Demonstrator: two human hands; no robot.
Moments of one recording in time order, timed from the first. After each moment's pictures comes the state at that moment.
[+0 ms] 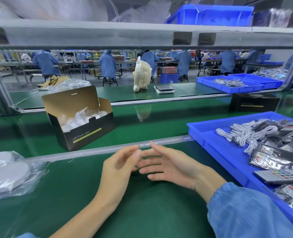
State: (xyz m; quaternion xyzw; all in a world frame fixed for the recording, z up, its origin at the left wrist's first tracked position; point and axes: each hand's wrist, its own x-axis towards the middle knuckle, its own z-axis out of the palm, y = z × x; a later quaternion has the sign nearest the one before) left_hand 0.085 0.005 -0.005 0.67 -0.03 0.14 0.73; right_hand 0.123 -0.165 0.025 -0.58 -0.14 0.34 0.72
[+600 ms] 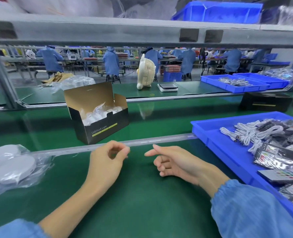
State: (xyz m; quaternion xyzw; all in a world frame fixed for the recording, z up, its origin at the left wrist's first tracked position) left_hand 0.104 0.048 -0.008 0.82 -0.01 0.24 0.53; right_hand 0.136 -0.170 0.010 -0.66 -0.13 0.28 0.69
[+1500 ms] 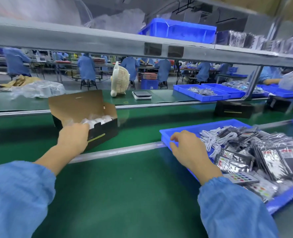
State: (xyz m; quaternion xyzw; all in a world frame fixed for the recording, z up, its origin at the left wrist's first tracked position) left_hand 0.230 0.062 0.042 0.98 0.03 0.17 -0.09; right_hand 0.162 -0.268 0.042 -0.98 0.01 -0.17 0.10
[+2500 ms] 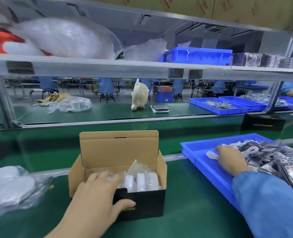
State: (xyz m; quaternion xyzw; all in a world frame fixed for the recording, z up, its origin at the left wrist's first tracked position) left_hand 0.032 0.050 0.039 0.98 -0.08 0.17 0.04; right_hand 0.215 -0.361 0.017 -0.99 0.08 -0.12 -0.08
